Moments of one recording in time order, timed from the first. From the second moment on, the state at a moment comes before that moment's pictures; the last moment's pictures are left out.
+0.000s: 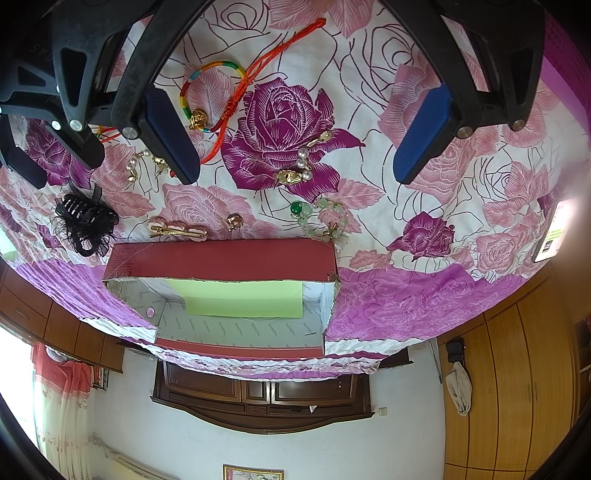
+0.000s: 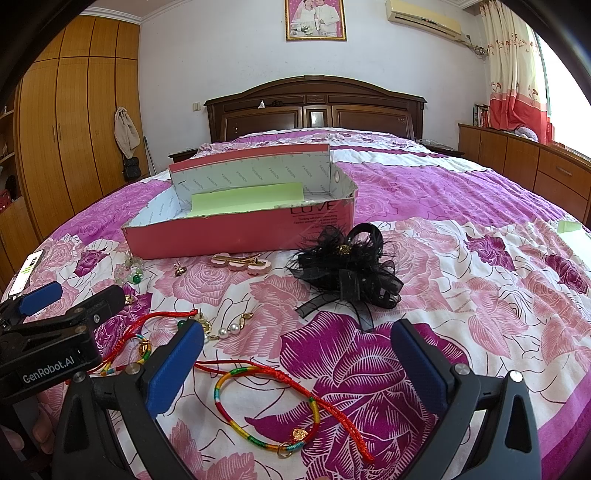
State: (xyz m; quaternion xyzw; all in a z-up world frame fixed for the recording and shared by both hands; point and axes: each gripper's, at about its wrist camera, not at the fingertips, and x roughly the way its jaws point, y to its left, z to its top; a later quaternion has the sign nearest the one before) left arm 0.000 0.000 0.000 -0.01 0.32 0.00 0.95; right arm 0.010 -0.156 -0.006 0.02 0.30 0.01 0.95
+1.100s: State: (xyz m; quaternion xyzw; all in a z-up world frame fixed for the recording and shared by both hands) left arm 0.068 0.035 0.025 0.01 0.40 0.00 0.92; right arm 0.072 -0.205 0.038 0.06 0.39 -0.02 0.92
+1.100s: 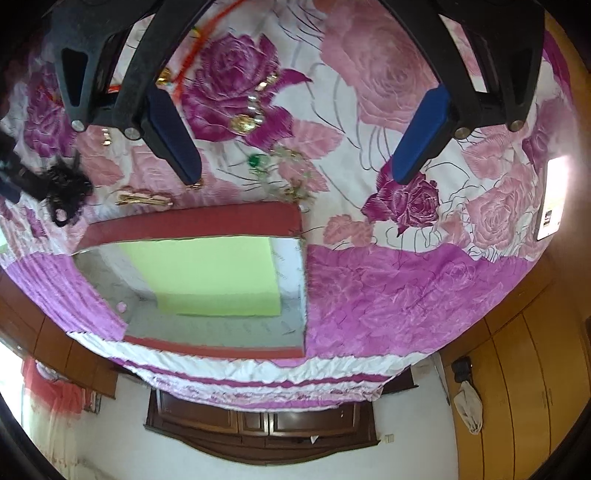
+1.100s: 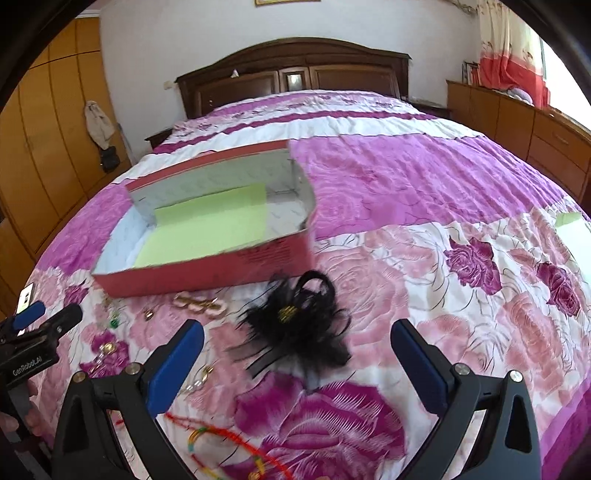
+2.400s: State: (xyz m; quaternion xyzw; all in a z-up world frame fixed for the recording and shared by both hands) left arm 0.097 0.047 -0.010 -0.05 0.47 -0.05 0.88; right arm 0.118 -0.214 -0.013 0.07 0.49 0.02 0.87
